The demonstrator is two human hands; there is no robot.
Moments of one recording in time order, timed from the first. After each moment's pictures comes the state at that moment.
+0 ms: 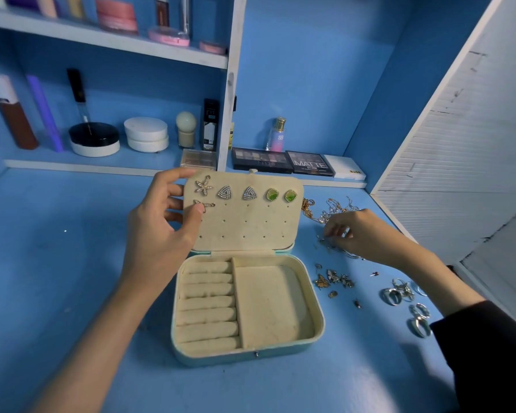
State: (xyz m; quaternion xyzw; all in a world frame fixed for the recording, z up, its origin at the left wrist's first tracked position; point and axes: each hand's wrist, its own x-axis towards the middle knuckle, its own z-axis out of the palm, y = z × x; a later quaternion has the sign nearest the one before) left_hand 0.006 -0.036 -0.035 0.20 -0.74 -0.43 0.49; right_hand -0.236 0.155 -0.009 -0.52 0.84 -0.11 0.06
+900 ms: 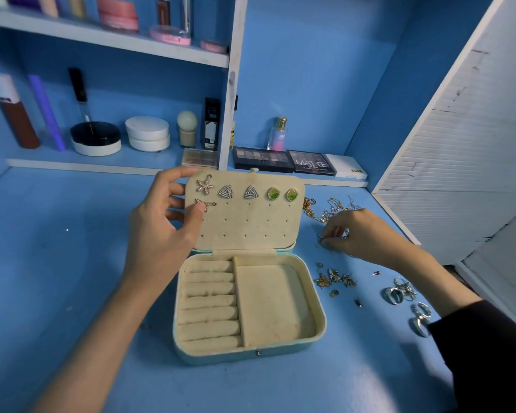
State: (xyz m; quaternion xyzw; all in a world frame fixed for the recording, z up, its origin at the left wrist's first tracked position) left_hand 0.006 -0.036 -0.034 0.20 -0.74 -0.42 0.49; right_hand -0.231 0.150 -0.012 -0.50 0.86 -0.08 0.04
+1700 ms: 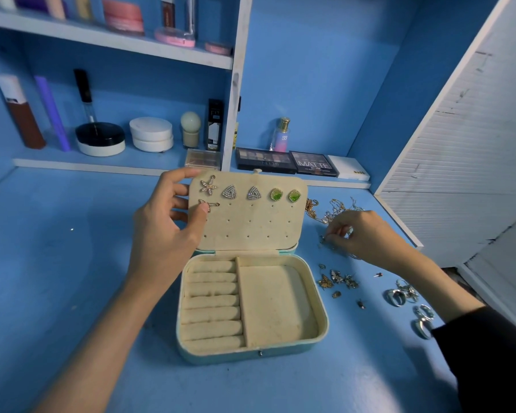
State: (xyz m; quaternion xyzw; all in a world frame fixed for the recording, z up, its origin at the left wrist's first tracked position) left_hand 0.006 -0.037 -0.035 0.20 -0.74 -0.42 0.49; right_hand -0.230 0.152 -0.017 -0.49 0.86 -0.14 0.02
